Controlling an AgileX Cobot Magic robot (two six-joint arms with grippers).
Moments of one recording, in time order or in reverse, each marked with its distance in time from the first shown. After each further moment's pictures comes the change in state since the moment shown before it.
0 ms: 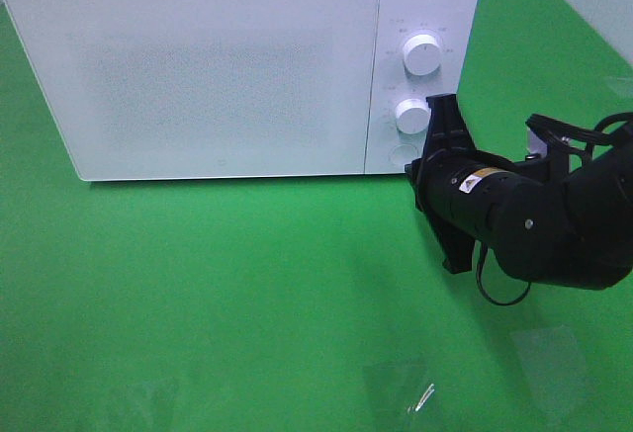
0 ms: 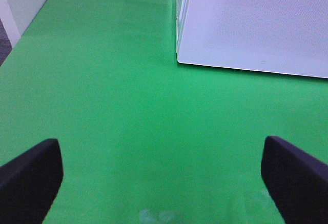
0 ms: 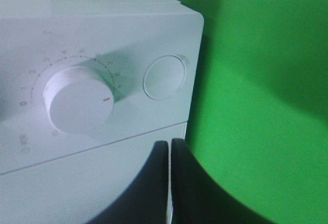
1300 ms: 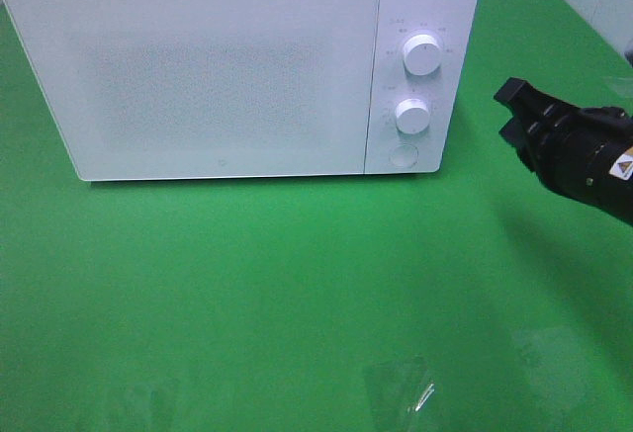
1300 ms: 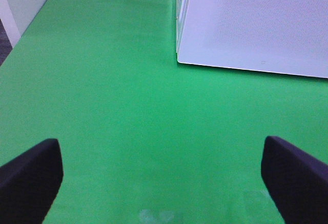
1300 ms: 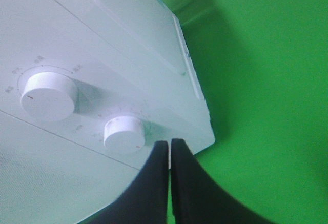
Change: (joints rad) left arm 0.000 0.000 0.000 0.000 0.000 0.000; right arm -0.295 -0.324 0.225 -0.448 0.009 -0.524
